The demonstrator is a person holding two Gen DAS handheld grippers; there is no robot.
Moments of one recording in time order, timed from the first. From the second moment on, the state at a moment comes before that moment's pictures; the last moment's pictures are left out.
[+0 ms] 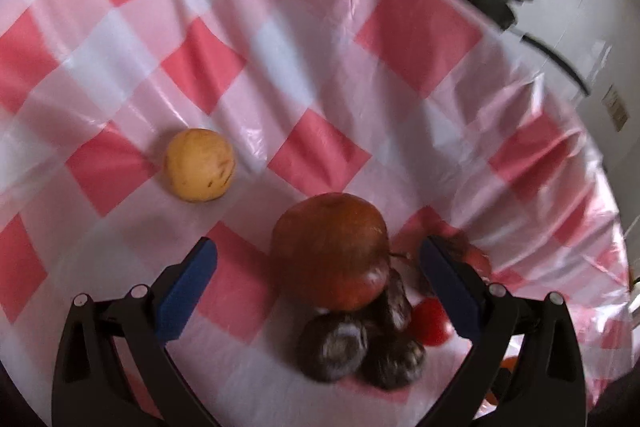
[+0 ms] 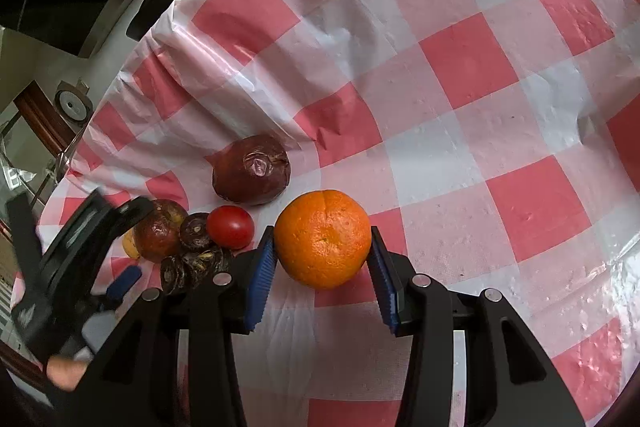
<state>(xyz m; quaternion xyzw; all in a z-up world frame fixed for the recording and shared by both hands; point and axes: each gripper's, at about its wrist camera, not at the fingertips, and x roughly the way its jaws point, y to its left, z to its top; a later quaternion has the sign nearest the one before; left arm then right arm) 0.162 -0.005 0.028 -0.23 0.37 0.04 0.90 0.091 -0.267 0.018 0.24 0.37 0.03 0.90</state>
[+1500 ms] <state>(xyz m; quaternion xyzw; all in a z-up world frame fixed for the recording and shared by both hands) -0.068 0.123 0.057 -0.23 0.25 0.11 0.93 0.003 -0.234 0.029 0.25 0.34 0.09 0.90</state>
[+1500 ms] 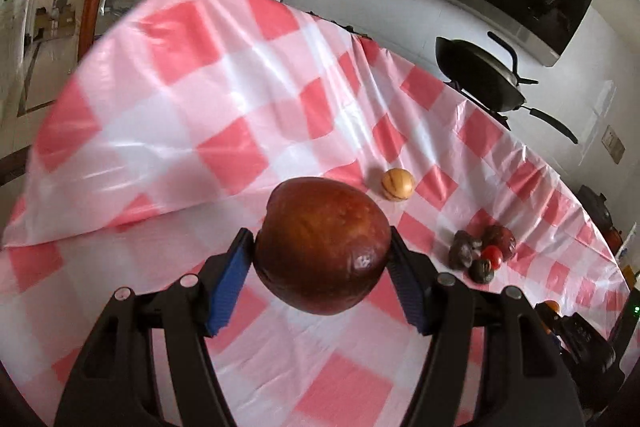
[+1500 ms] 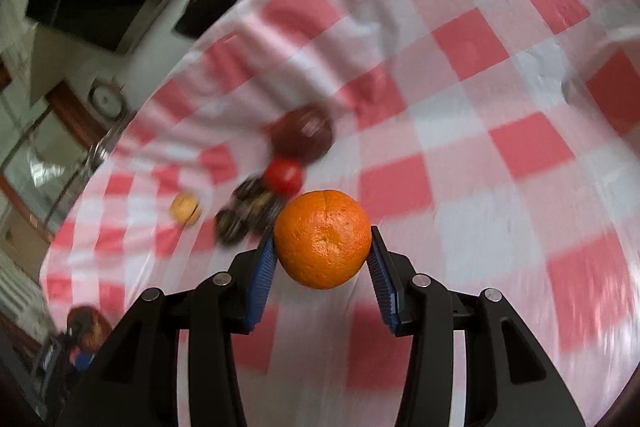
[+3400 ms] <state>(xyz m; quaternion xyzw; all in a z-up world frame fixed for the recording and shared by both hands) -0.379 0.399 -0.084 -0.23 0.43 0.31 0.82 -0.388 0.231 -0.078 -0.36 0.42 0.54 0.63</state>
